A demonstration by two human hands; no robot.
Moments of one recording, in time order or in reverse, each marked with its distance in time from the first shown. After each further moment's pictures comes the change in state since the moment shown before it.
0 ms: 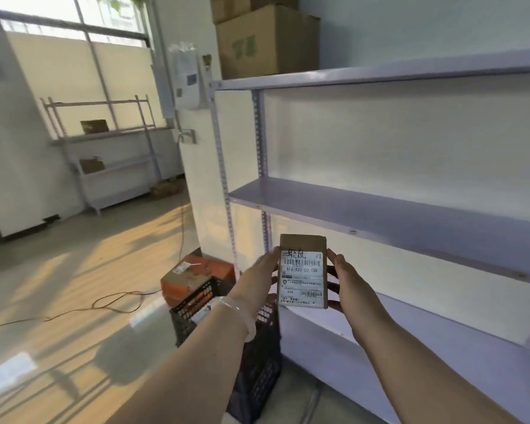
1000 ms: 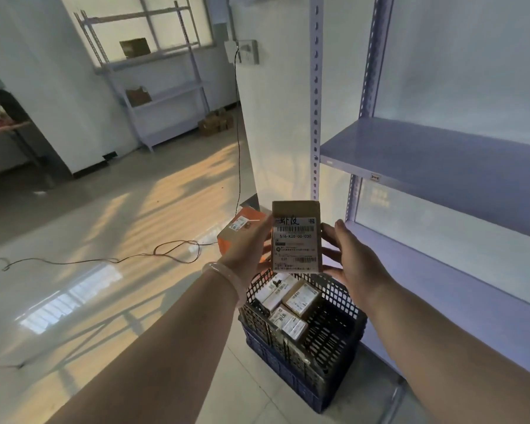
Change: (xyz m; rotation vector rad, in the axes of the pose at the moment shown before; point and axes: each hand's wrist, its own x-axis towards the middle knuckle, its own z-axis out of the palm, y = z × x) left_hand 0.256 -0.001 -0.273 -0.029 0.167 -0.143; right_hand 0.306 0.065 0.253 0.160 -0.271 0.280
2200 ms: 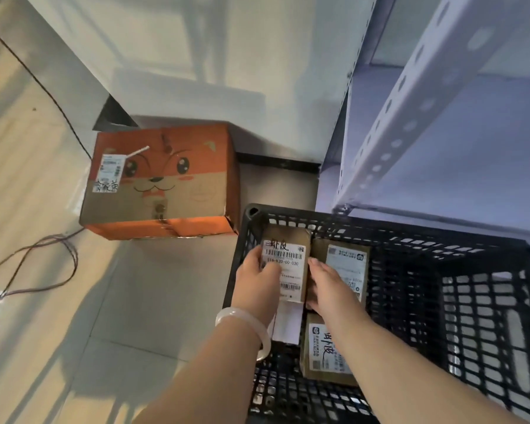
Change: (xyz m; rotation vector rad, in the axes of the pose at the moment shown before) left_hand 0.502 -0.385 -0.108 0.395 -0.236 -0.522; right_hand 0.437 0.415 0.083 0.276 0.602 0.634
